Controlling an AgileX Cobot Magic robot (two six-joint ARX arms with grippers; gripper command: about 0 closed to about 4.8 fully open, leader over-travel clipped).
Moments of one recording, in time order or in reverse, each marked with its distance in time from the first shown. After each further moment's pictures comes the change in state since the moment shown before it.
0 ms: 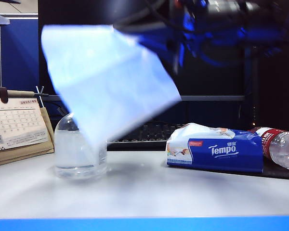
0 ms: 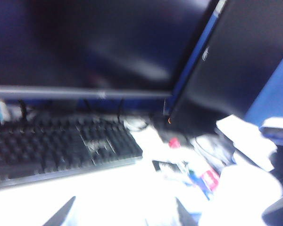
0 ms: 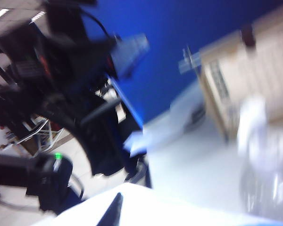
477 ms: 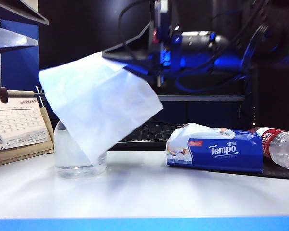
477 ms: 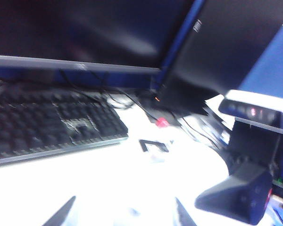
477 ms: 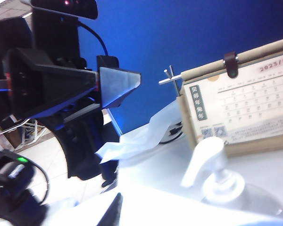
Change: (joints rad) left arm -0.140 0.178 0.000 0.100 -0.055 0.011; right arm -0.005 0.259 0.136 0.151 0.000 -0.082
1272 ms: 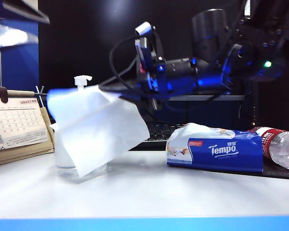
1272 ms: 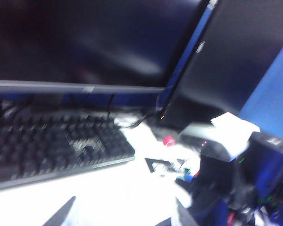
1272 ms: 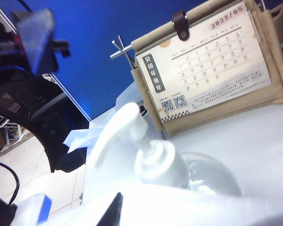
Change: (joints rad) left arm 0.002 0.066 0.001 0.131 -0.034 -0.020; right arm 0.000 0.110 0.111 -0.188 0.063 -0.043
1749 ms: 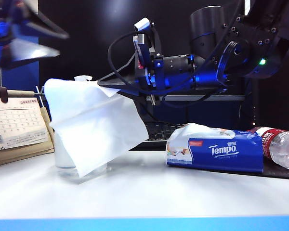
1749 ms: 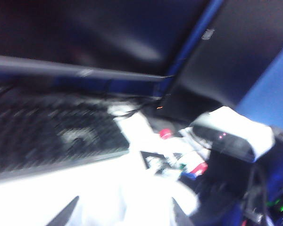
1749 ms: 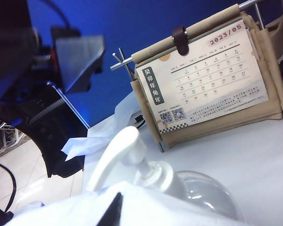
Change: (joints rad) left arm -0.055 0.228 0.101 0.082 0.007 -0.031; right arm 0.001 0.003 0.027 -0.002 0.003 0.000
